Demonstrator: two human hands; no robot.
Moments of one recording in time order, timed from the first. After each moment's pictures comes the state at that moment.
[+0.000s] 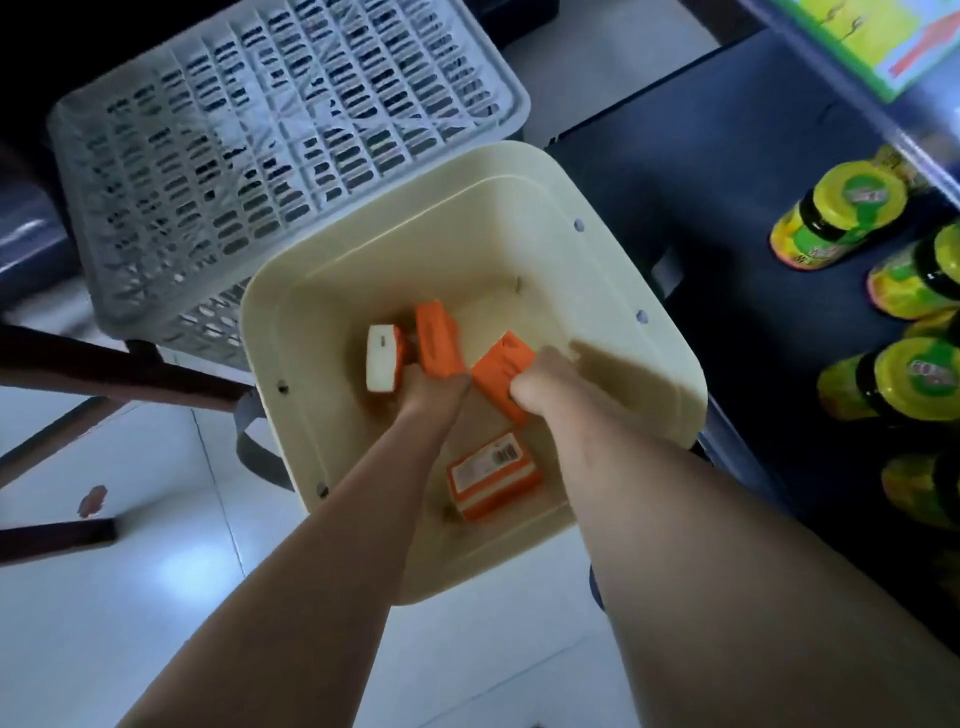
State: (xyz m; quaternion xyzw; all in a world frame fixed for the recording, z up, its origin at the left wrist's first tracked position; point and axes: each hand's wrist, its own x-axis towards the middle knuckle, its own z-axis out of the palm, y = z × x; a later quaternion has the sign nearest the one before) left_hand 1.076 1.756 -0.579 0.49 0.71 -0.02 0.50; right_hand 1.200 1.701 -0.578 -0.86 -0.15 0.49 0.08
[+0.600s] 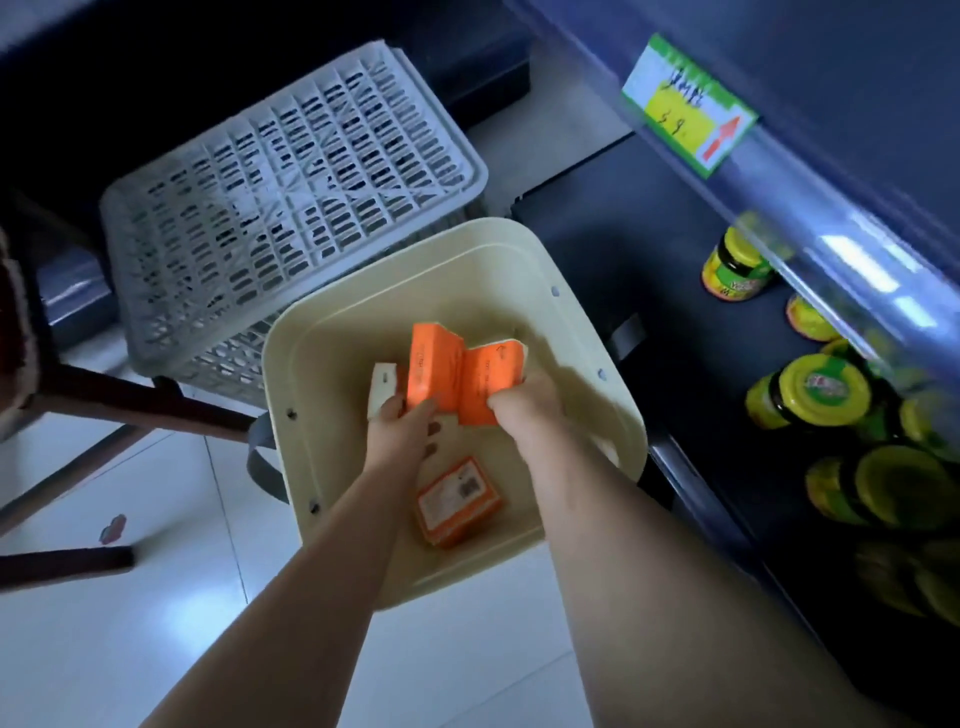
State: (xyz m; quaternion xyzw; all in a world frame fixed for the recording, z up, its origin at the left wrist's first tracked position) left_hand 1.061 1.727 -0.553 0.44 0.68 0.15 0.56; right_hand 1.202 1.673 -0.564 -0.81 -0.04 0.47 0.34
